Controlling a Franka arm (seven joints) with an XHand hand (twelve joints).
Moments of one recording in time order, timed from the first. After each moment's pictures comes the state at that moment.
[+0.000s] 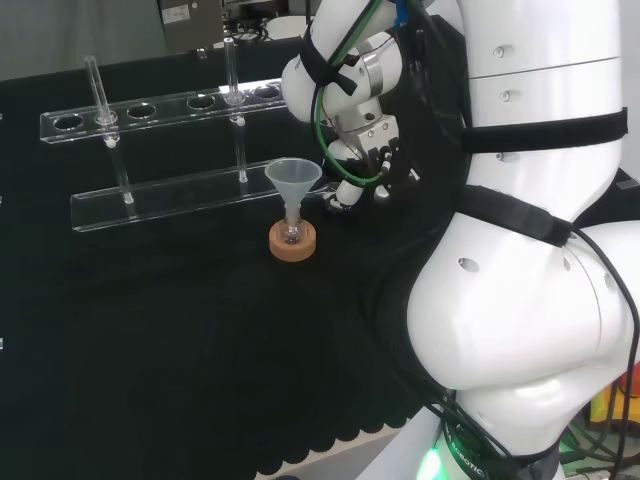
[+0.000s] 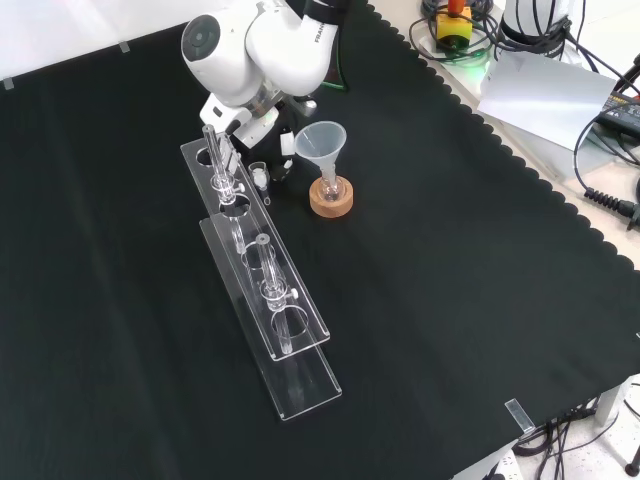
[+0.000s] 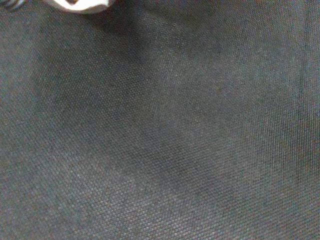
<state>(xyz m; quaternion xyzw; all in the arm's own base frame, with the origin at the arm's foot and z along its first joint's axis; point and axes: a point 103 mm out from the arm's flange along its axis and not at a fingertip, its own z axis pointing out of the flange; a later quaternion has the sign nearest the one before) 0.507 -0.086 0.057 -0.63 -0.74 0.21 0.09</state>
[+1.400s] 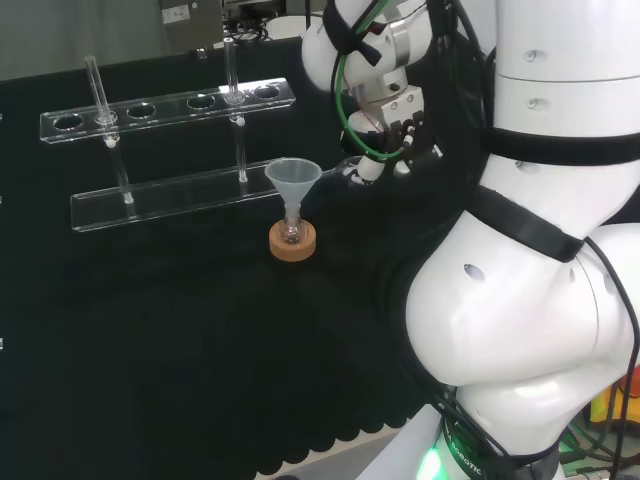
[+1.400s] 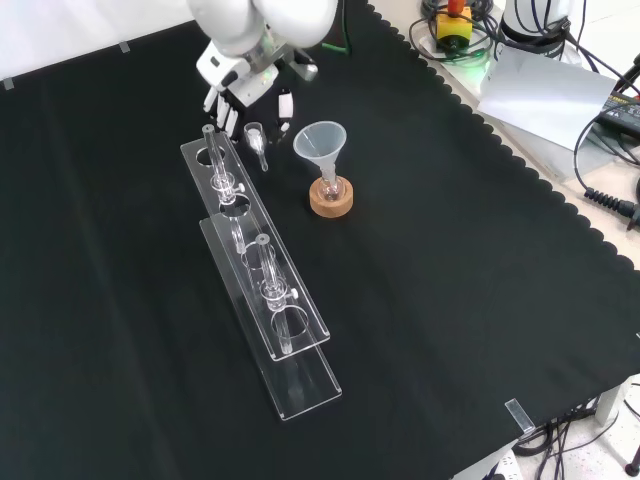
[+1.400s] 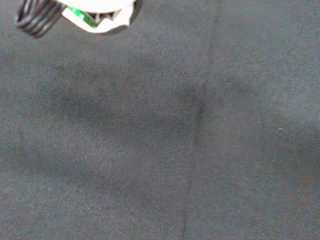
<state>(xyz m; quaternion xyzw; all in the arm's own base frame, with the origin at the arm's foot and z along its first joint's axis) 0.489 -0.114 0.123 -0.66 -0.73 0.18 0.07</state>
